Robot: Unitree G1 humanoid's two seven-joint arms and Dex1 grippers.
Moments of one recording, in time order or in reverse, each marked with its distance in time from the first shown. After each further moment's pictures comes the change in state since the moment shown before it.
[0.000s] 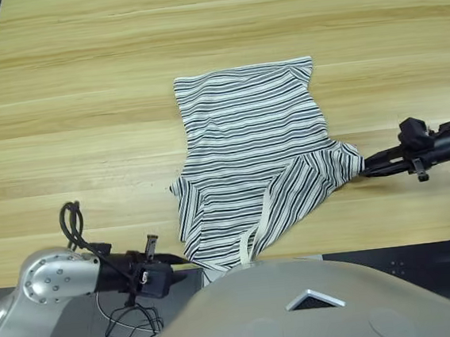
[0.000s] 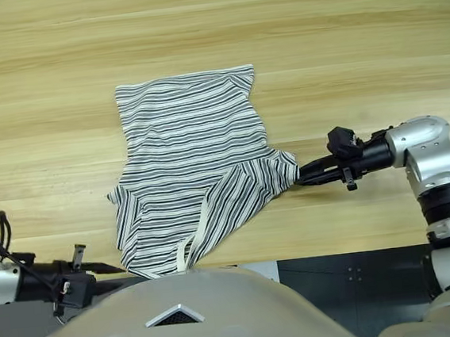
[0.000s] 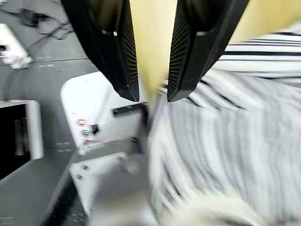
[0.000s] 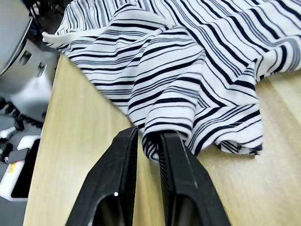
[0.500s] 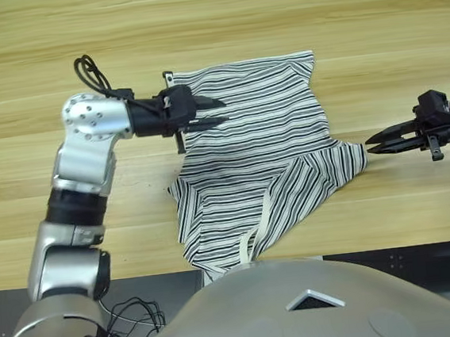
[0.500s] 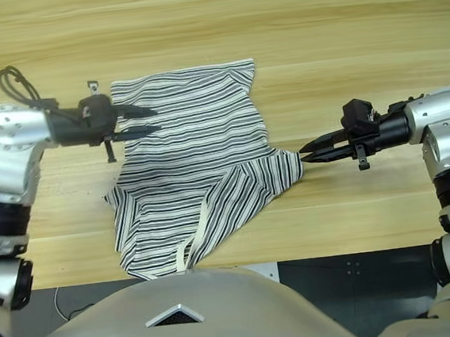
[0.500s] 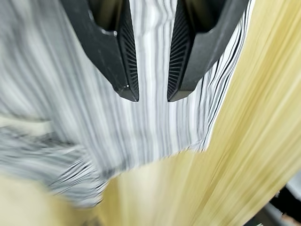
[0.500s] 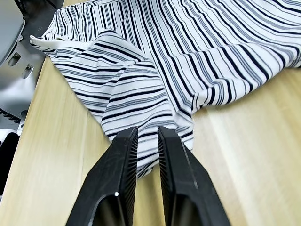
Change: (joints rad) left arm -1.176 -0.509 -0.396 0.840 -0.065 0.123 0.121; right arm -0.131 -0.014 -0.005 0.056 0.044 -0.074 0.000
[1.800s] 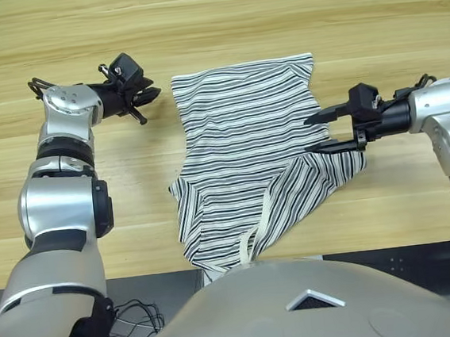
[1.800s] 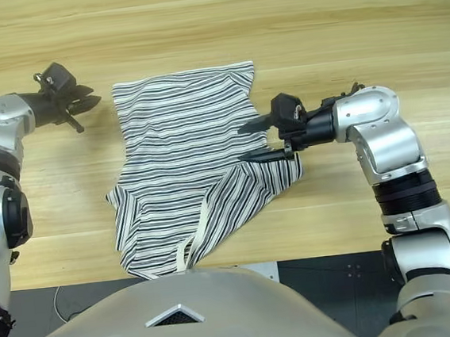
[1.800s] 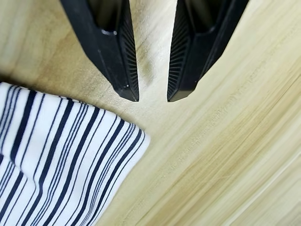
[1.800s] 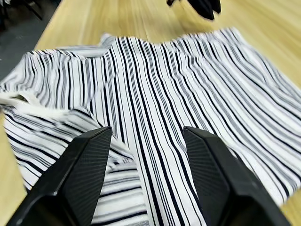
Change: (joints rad) left arm -0.387 -0.048 0.155 1.060 0.270 -0.186 0.246; right arm 0.063 0.254 -0.029 -0.398 -0.199 0.256 -0.319
